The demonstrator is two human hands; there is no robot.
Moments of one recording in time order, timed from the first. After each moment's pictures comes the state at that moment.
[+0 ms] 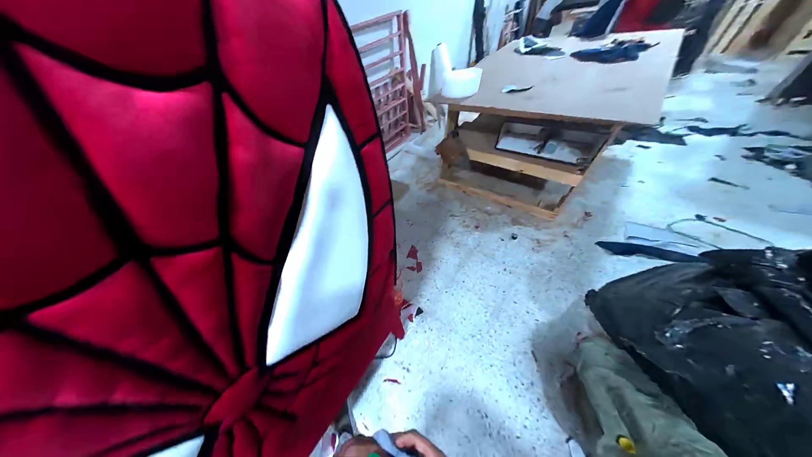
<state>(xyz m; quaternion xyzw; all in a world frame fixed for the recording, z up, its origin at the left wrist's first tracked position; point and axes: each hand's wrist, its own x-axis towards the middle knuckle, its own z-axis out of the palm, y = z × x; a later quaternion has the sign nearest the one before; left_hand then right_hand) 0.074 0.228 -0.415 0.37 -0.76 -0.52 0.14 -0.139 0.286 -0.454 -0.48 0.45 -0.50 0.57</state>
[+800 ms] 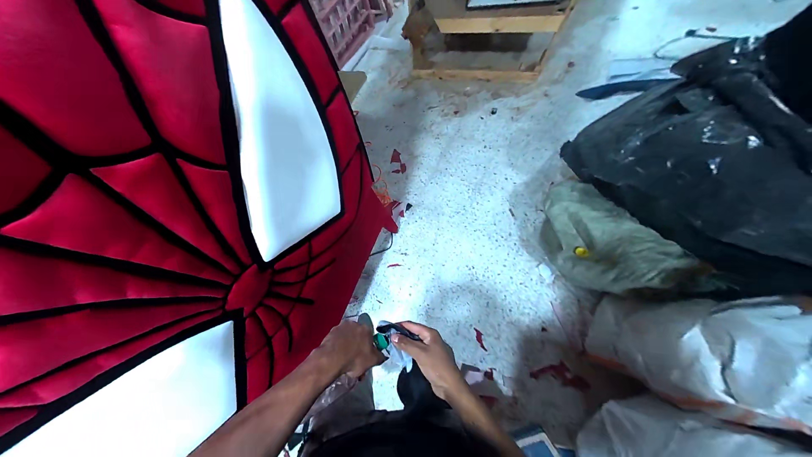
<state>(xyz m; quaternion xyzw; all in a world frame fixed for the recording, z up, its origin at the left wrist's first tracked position) 0.022 0.282 -0.354 0.46 -0.71 -0.28 -0.46 -0.113 0.404 -0.465 -0.25 0.51 -0.54 0.63</state>
